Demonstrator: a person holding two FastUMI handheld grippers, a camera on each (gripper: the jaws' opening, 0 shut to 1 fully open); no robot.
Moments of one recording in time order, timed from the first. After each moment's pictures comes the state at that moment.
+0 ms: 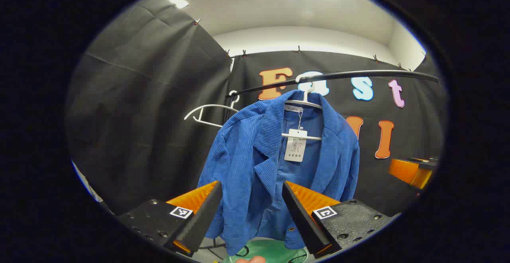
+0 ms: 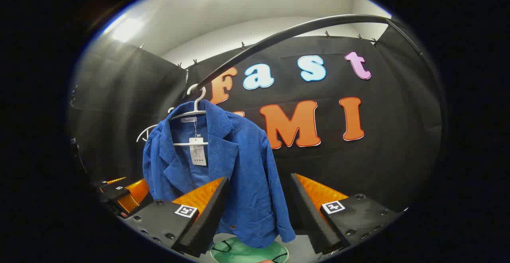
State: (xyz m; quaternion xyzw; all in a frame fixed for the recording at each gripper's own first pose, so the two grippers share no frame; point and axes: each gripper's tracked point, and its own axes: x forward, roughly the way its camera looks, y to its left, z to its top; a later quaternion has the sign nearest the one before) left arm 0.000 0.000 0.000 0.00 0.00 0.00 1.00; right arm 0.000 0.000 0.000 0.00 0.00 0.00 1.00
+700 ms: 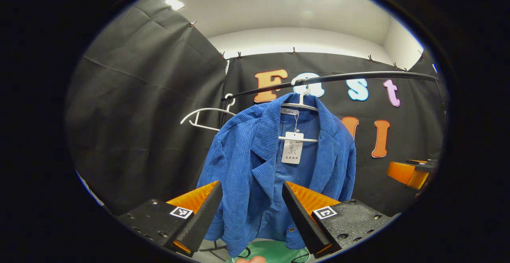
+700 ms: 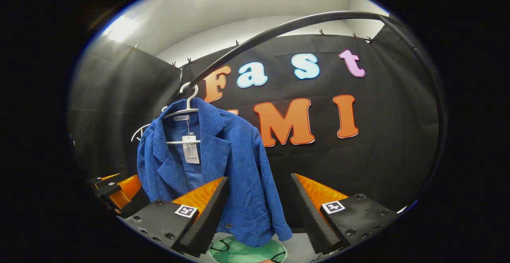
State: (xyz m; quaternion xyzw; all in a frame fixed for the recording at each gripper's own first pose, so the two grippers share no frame) left arm -0.004 -0.003 0.006 0.00 -0.01 -0.02 1.00; right arm -0.001 -0.010 -0.005 0.00 0.01 -0.02 1.00
